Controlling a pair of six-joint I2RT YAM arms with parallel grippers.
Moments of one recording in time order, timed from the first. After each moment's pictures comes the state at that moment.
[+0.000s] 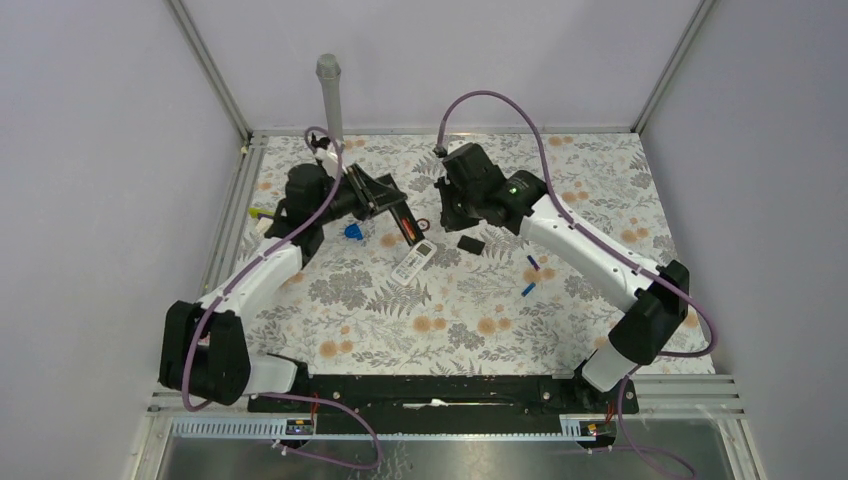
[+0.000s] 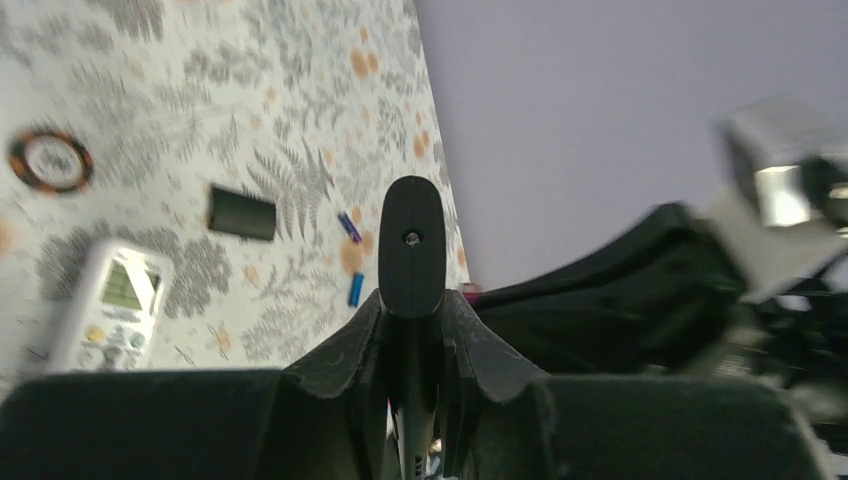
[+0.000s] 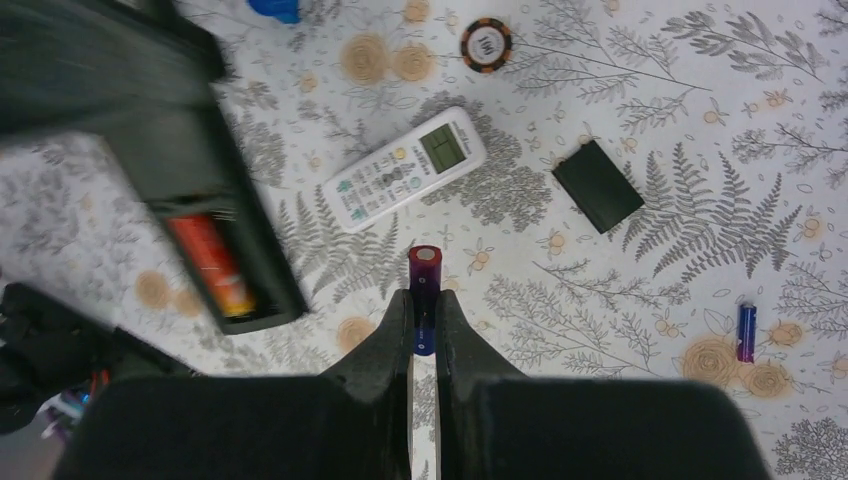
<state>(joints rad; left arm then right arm) -0.23 1.30 0.91 0.19 0.65 -0.98 0.78 1.63 1.57 -0.78 0.11 0.38</state>
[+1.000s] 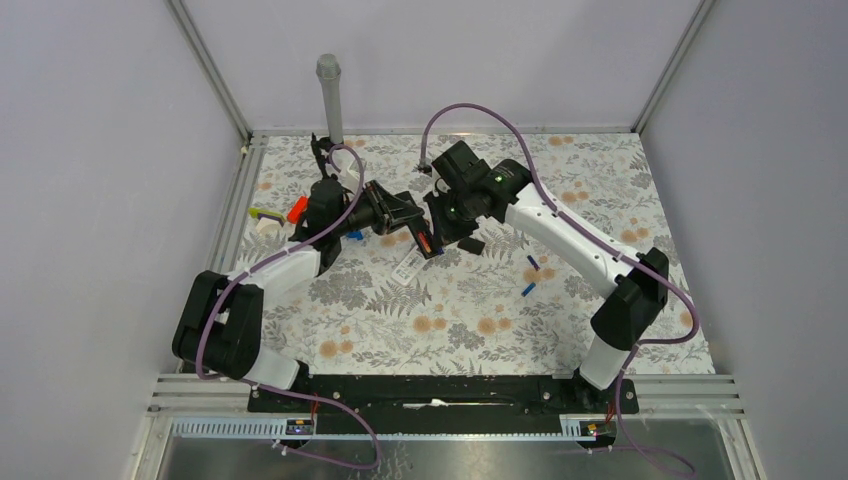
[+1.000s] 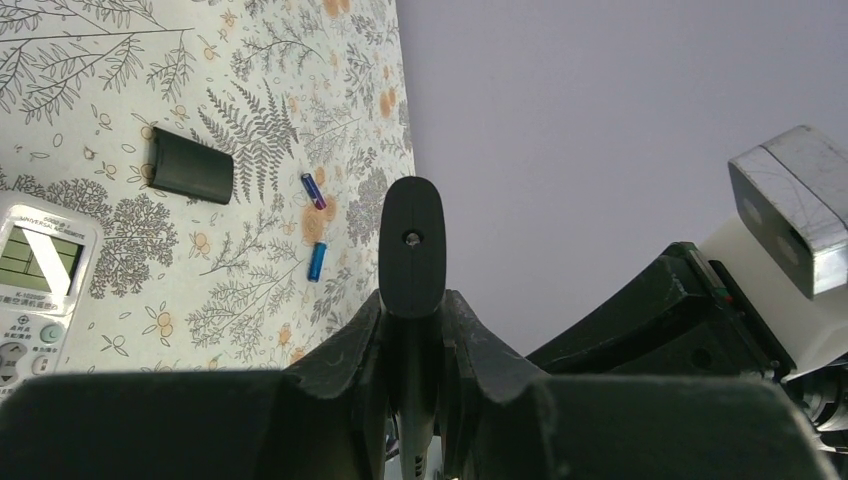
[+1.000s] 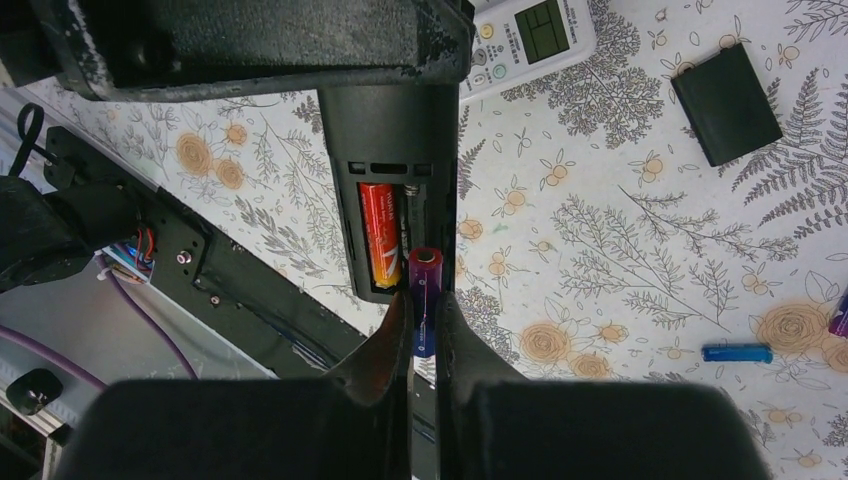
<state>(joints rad) -0.33 1.46 0.76 0.49 0.69 -1.21 0.78 1.73 1.74 -1.04 -0.15 0.33</state>
